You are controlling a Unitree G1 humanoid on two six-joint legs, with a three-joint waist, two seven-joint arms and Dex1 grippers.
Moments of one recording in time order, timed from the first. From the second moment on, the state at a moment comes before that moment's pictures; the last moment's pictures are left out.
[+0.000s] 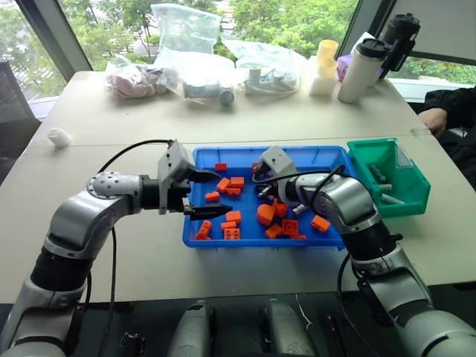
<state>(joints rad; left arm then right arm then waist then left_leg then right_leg) -0.49 0.71 -0.08 -0.30 -0.58 0.73 -0.98 -0.73 -0.38 0.26 -0.06 0.25 1.14 0.45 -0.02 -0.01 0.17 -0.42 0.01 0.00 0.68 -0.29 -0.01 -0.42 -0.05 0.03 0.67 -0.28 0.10</state>
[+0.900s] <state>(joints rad) -0.74 0.38 -0.26 -0.07 -0.45 0.49 -1.04 -0.42 -0.64 -0.38 -0.32 0.21 1.02 0.27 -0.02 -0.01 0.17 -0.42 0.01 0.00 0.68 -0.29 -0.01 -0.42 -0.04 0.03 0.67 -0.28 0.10</state>
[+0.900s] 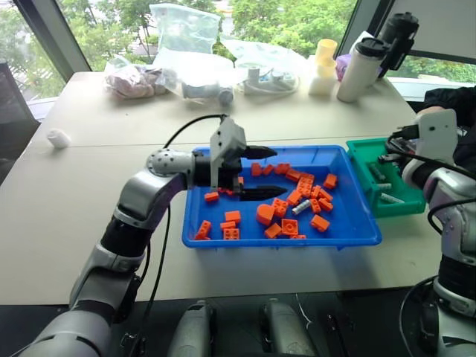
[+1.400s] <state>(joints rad) -0.74 0.44 -0.24 -0.03 -0.40 0.45 -1.07 -0.43 -0.69 -0.41 -0.16 0.19 0.92 0.24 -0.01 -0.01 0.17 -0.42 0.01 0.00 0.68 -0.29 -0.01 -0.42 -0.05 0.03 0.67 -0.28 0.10</state>
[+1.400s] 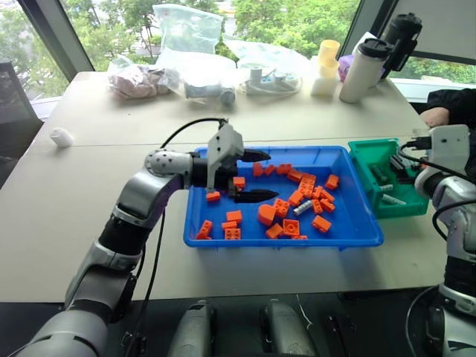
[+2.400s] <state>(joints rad) -0.62 0.73 -0.20 -0.28 -0.45 0.65 -1.19 -0.48 -0.96 0.20 -0.08 0.23 0.46 1.12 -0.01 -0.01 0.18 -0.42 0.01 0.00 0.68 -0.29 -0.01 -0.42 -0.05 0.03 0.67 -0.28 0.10</state>
